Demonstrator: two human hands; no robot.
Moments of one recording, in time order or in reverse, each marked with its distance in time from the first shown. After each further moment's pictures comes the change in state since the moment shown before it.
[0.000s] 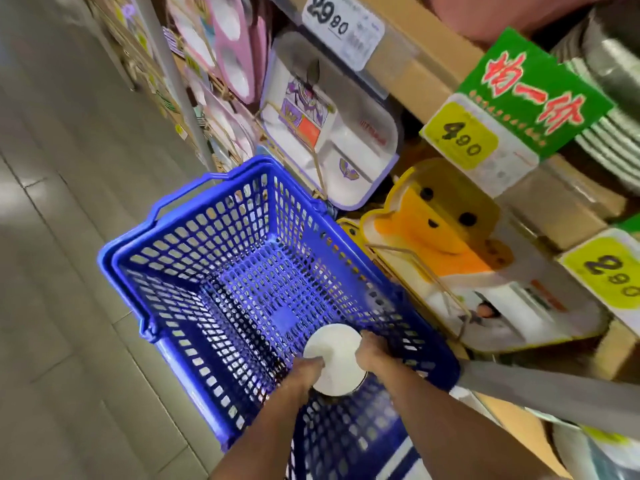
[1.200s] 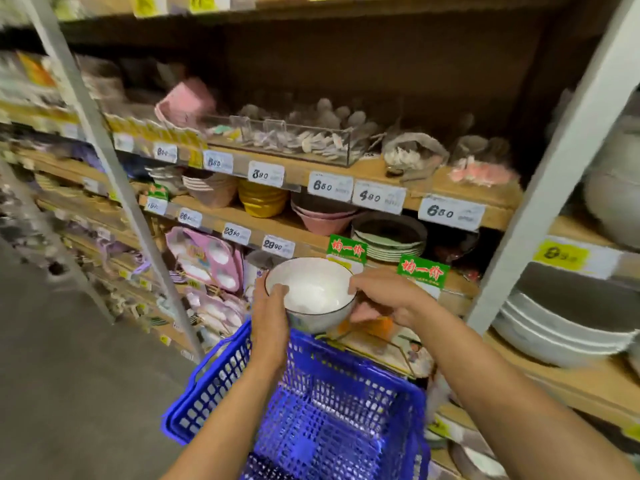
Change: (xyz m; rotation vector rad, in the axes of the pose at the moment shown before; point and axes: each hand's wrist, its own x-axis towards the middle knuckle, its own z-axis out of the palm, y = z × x) left_hand -0.370 0.150 -0.091 -0.229 -0.032 1.363; right_hand -0.335 -0.021 -0.213 1.261 0.320 -0.554
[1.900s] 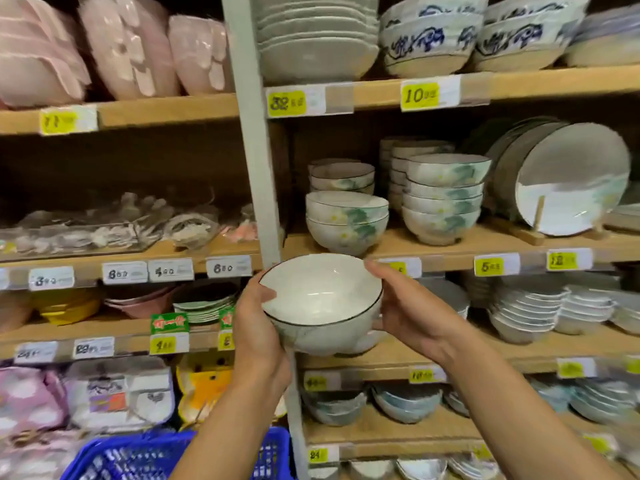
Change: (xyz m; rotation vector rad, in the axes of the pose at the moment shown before) left_hand -0.193 0.117 0.186 -0.446 -0.522 -0.214; right_hand -0.251 0.028 -0.204 0.471 0.271 -0.364
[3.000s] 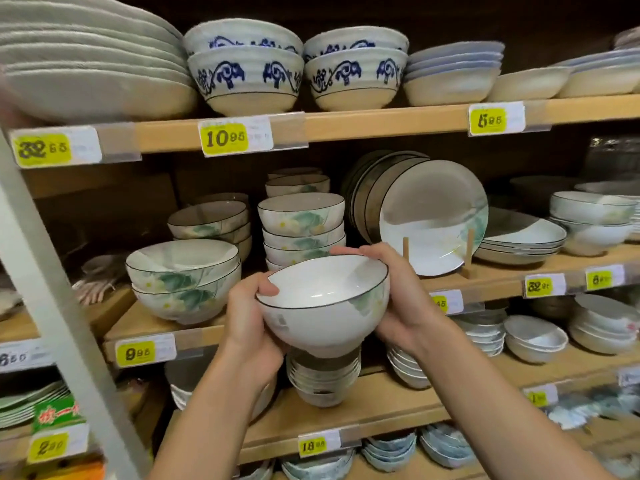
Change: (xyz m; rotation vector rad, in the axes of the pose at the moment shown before) left_hand 0.017 -0.091 0.213 0.020 -0.405 -0.348; right_hand 0.000 -0.101 -0.190 0.163 0.221 -0.163
